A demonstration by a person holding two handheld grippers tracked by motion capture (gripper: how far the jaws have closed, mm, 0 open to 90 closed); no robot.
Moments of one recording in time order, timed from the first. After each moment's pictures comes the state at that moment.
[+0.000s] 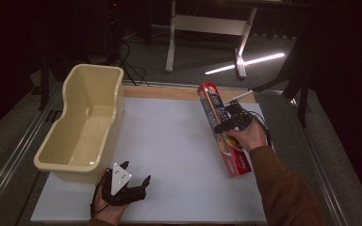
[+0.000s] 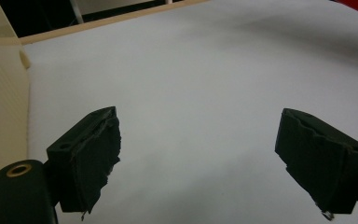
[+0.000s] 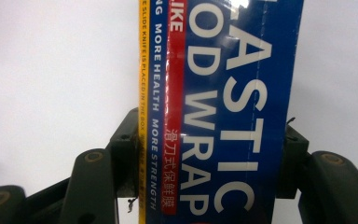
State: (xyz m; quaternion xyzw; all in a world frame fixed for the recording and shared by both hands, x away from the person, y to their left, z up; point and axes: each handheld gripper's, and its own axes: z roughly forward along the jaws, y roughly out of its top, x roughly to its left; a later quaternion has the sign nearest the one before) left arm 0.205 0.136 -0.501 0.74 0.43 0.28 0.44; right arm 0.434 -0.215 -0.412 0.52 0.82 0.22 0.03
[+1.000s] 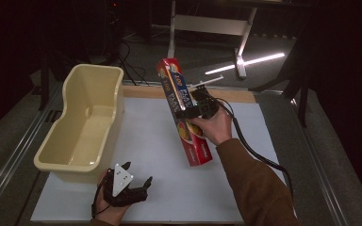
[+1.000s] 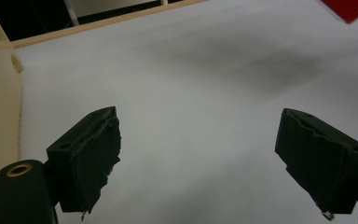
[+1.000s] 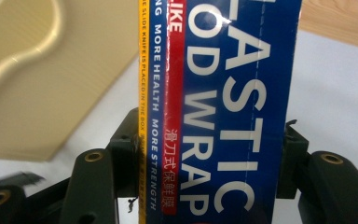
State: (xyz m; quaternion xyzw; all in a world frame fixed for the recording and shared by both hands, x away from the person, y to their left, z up) left arm 0.203 0.132 -0.502 0.74 0.42 0.28 0.44; right arm 0.421 -0.108 -0.361 0.44 0.82 0.36 0.03
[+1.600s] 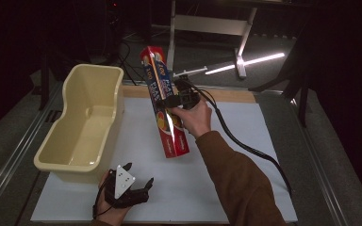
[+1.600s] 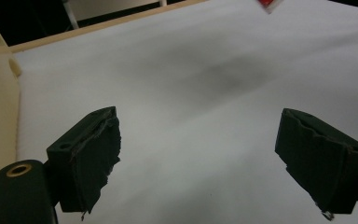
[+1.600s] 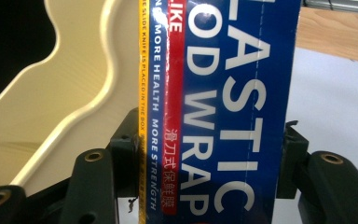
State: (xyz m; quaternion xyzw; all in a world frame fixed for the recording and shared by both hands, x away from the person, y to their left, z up) left arm 0.200 0.128 -0.502 0.74 0.41 0.29 0.44; right arm 0.435 -0.057 -0.349 0.45 0.80 0.40 -0.02
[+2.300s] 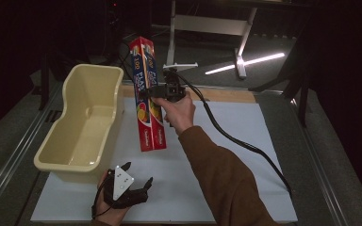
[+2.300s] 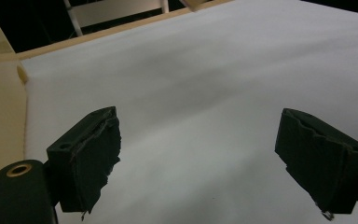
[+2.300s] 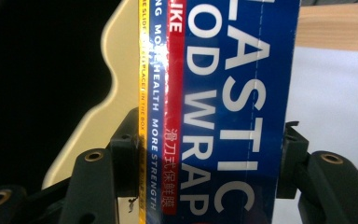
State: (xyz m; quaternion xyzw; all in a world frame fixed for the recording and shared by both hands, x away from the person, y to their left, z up) left arm 0.198 0.129 -0.499 0.74 0.41 0.30 0.45; right arm 0.449 -0.021 -0.343 0.48 0.73 0.47 -0.11
